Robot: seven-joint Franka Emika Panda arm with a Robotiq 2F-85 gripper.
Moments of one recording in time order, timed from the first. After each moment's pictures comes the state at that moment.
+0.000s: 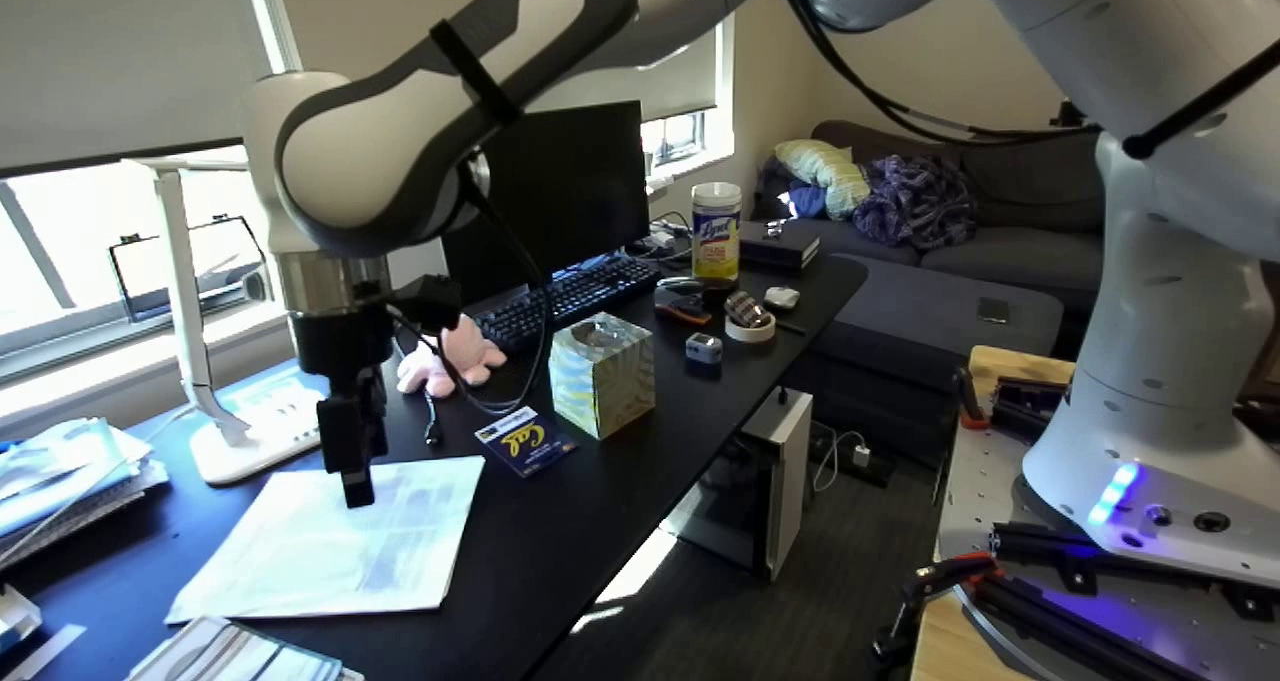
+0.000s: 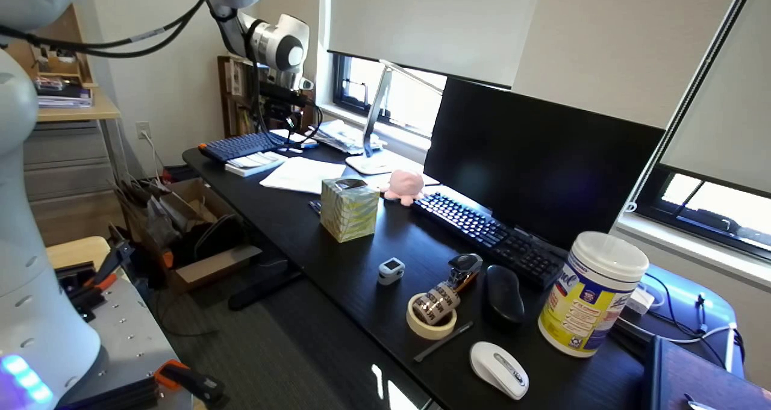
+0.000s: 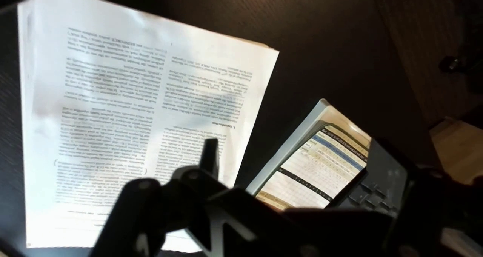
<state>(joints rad) 0.36 0.77 0.27 -1.41 0.03 2.17 -0.33</state>
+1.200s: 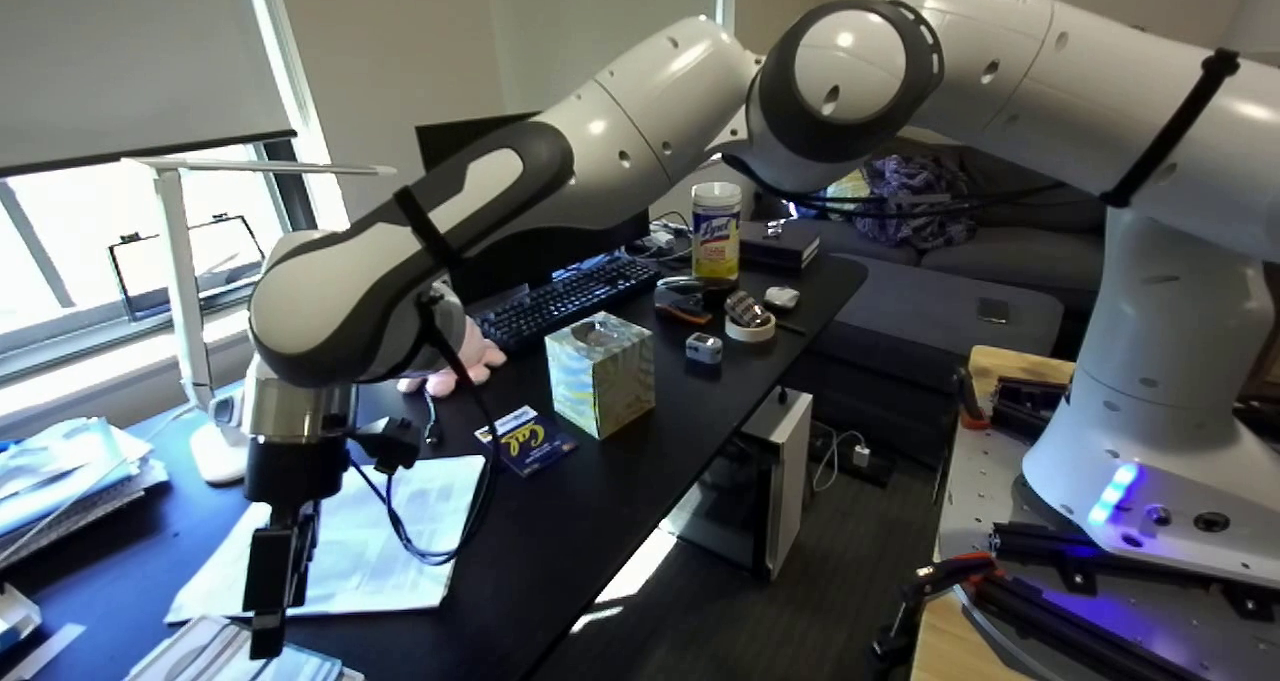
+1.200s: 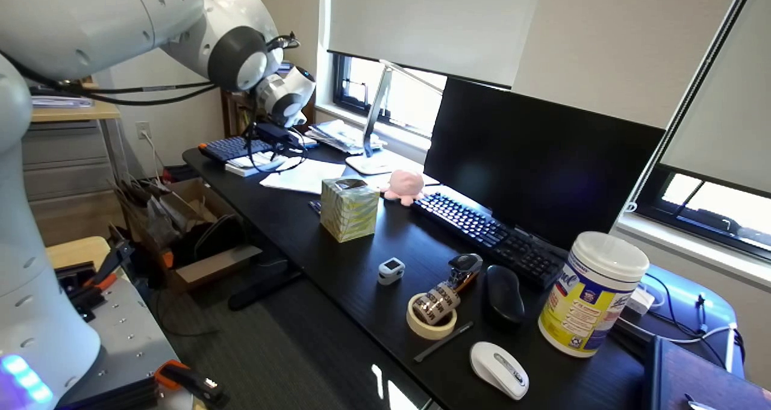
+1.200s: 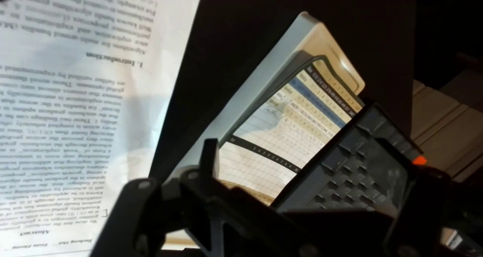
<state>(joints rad) 0.32 1.19 0.47 -1.04 0.15 2.26 -0.53</state>
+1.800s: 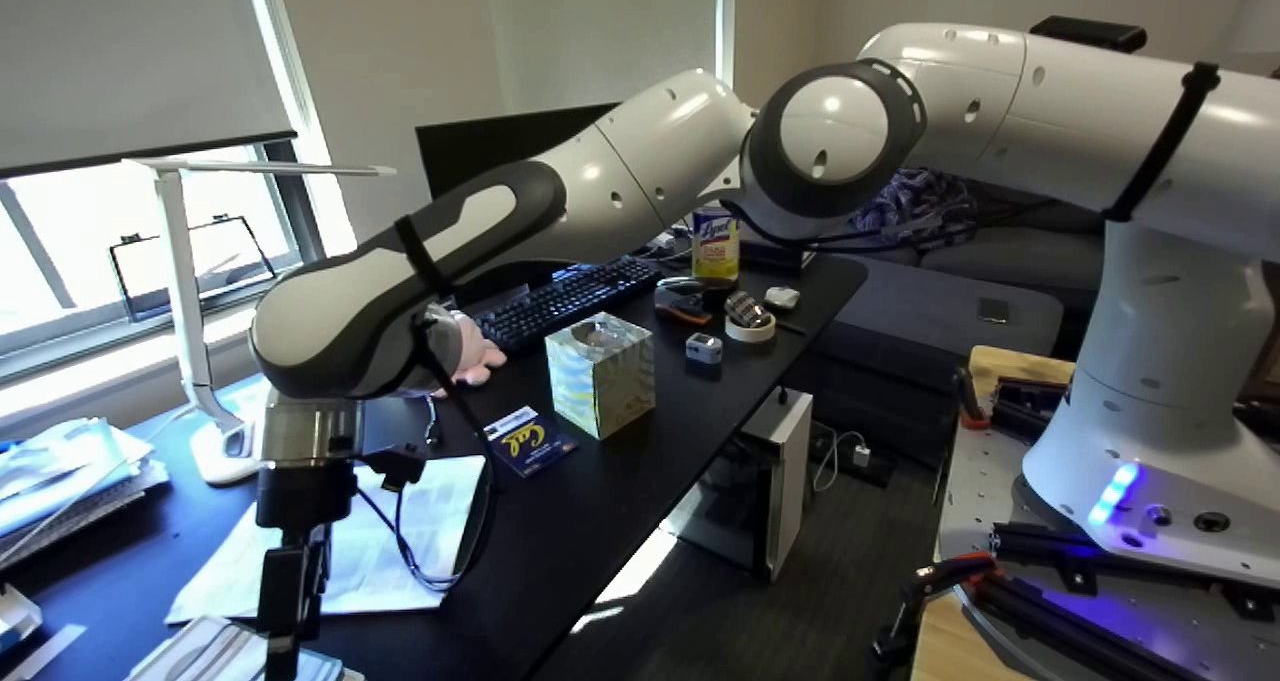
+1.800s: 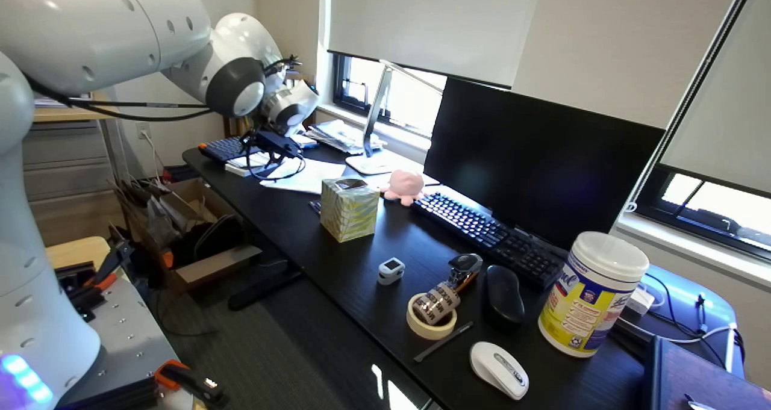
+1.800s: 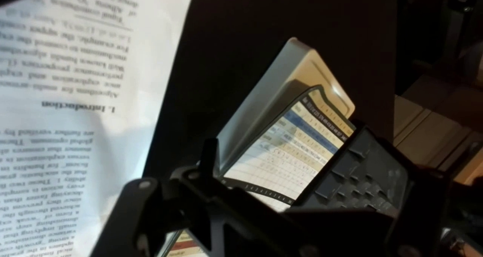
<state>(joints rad) 0.33 1.32 0.49 -0.87 0.19 2.11 -0.55</state>
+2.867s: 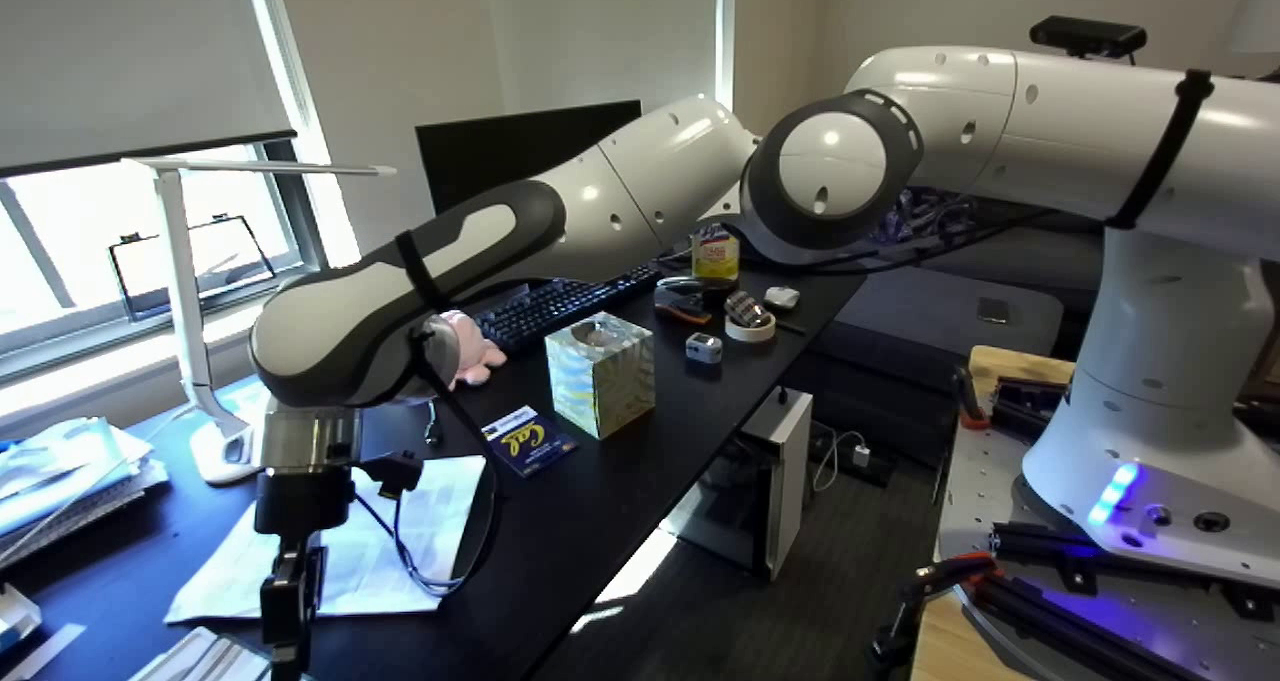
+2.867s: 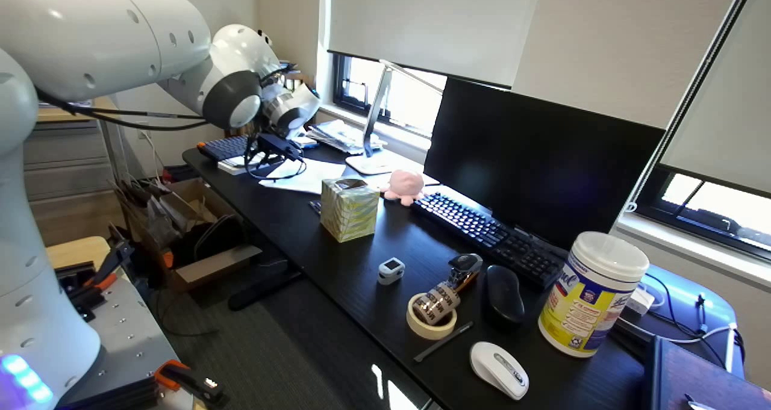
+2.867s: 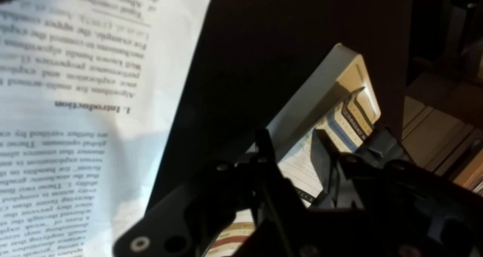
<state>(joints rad) 0.36 1.39 0.49 -0.76 0.18 2.07 -0.55</state>
